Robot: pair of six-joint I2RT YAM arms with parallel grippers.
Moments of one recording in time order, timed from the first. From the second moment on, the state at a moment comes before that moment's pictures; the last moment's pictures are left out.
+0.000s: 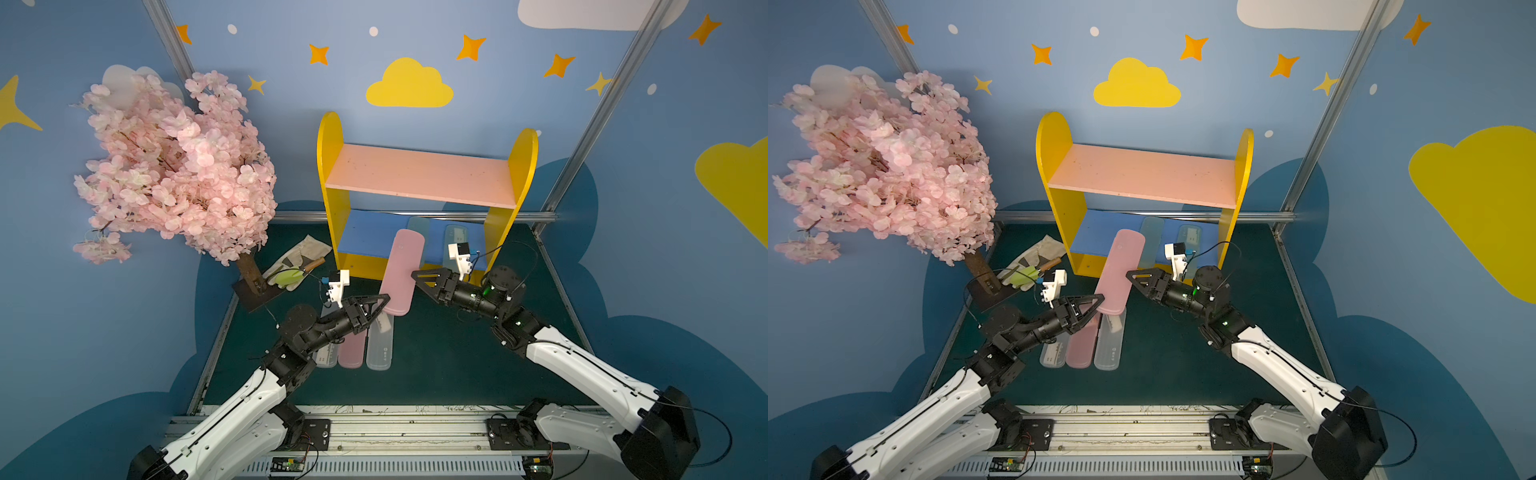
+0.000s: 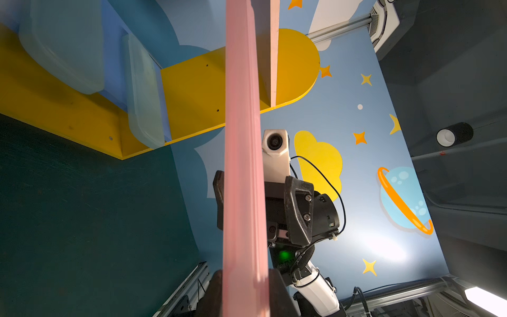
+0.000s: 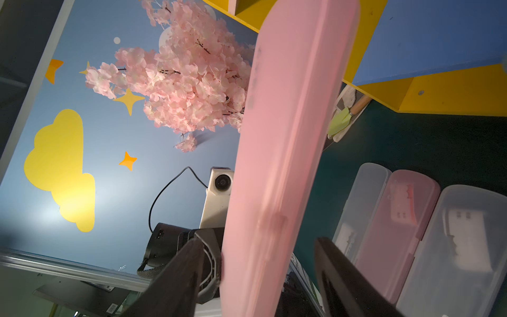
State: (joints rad) left arm -0.58 0.80 0.53 0.38 0.47 -1.32; right arm 0.68 1.16 0.84 0.30 -0.51 1.12
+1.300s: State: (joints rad) left arm -0.60 0.68 0.58 0.10 0.31 -1.20; right arm 0.66 1.24 0.79 0.41 -0.57 1.21
